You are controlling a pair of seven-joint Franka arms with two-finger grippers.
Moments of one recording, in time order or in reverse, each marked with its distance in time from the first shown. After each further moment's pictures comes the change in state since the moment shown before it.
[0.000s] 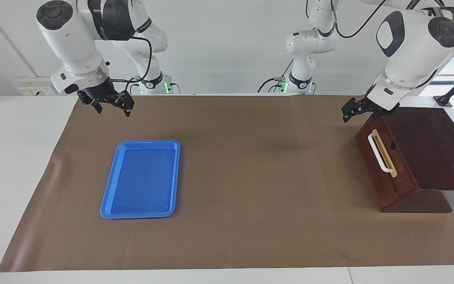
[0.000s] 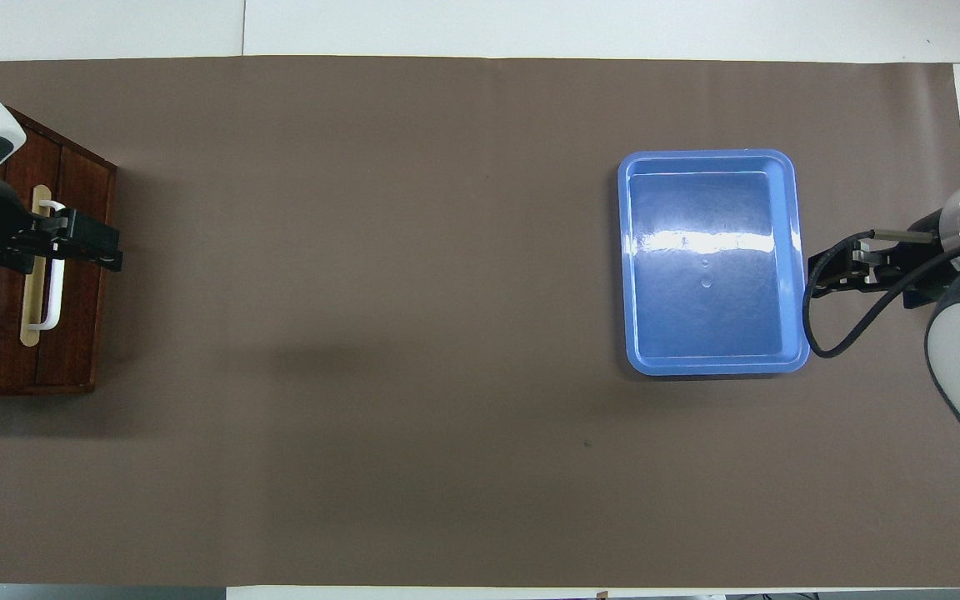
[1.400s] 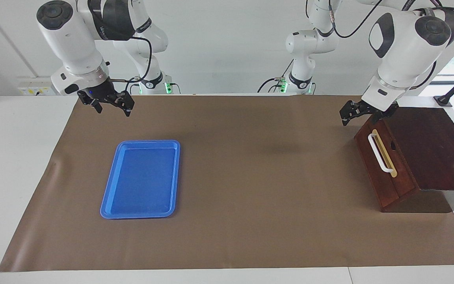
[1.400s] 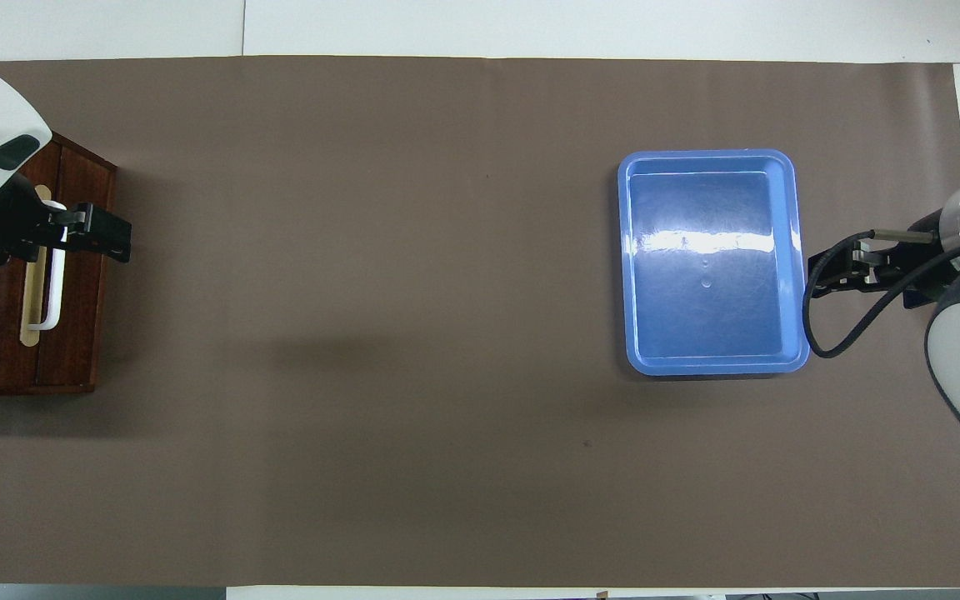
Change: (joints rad) left arm -0.038 0.000 0.000 -0.007 0.061 0.042 -0.025; right arm 0.000 0.000 0.000 0.000 0.000 0.000 0.000
